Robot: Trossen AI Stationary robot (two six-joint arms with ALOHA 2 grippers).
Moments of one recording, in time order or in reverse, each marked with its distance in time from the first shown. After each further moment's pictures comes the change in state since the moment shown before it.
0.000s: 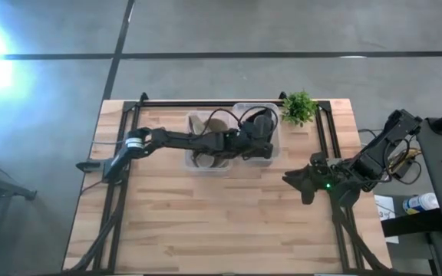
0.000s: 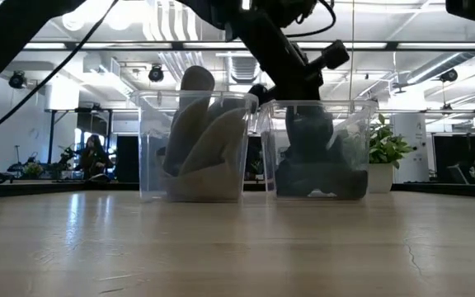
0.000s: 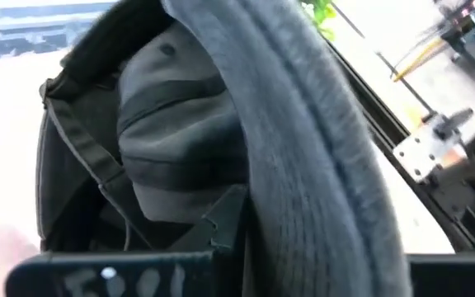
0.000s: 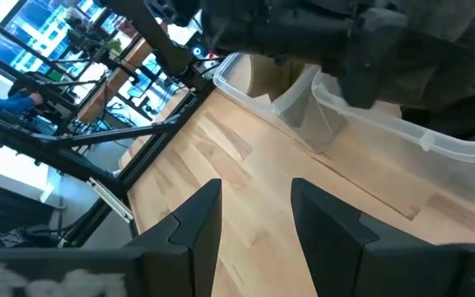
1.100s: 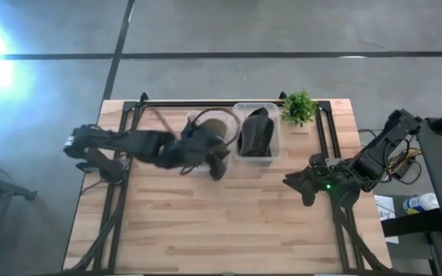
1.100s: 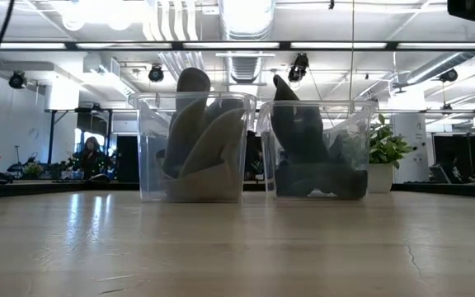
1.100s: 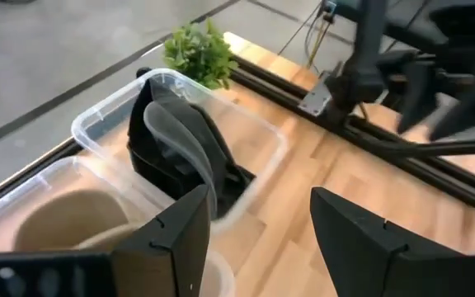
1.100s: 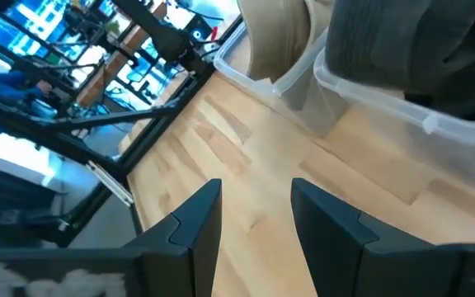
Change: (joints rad) left arm -0.258 -0.583 -0.077 -0.465 -0.109 0.268; right arm 0.001 -0.002 0.000 -0.019 -0.048 0.001
